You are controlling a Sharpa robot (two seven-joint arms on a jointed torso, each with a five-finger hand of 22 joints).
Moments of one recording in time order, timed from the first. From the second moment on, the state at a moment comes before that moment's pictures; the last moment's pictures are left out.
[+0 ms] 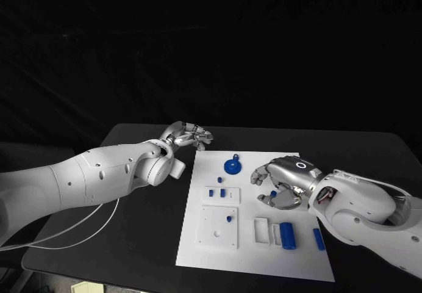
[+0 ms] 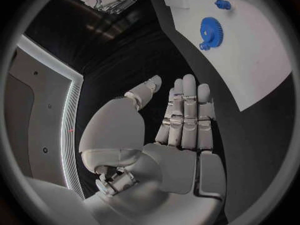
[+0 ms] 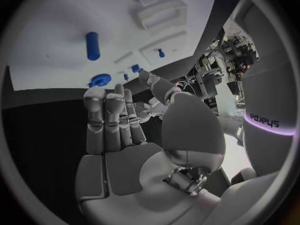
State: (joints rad) left arm 1.26 -0.77 -0.11 1.26 -0.29 -0.36 0.29; left_hand 1.09 -0.12 0.56 -0.21 0.08 0.87 0.16 0.34 0.48 1.27 0.08 0.08 0.26 1.11 0.00 0.74 0.44 0.03 0.83 -0.10 0.70 1.20; right arm 1.21 -0.83 -0.05 1.71 -1.74 -0.25 -0.10; right_hand 1.12 -0.28 0.67 -0.20 0.19 0.90 0.16 0.28 0.45 1.15 0.10 0.07 0.26 1.30 -0.02 1.11 0.84 0.16 1.26 -0.06 0.92 1.31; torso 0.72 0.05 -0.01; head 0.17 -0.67
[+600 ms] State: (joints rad) left arm 1.26 -0.77 -0.11 1.26 -0.29 -0.36 0.29; left_hand 1.09 -0.12 0.56 -0.21 0.08 0.87 0.16 0.34 0.48 1.27 0.08 0.08 0.26 1.11 0.00 0.74 0.44 0.03 0.83 -0.10 0.70 1.20; right arm 1.22 -0.86 -0.05 1.66 -1.73 -0.14 -0.11; right_hand 1.10 -0.28 0.62 -0.21 0.20 0.89 0.16 0.28 0.45 1.14 0.10 0.07 0.24 1.29 -0.02 1.11 0.84 0.16 1.26 -0.05 0.92 1.31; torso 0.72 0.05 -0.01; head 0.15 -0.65
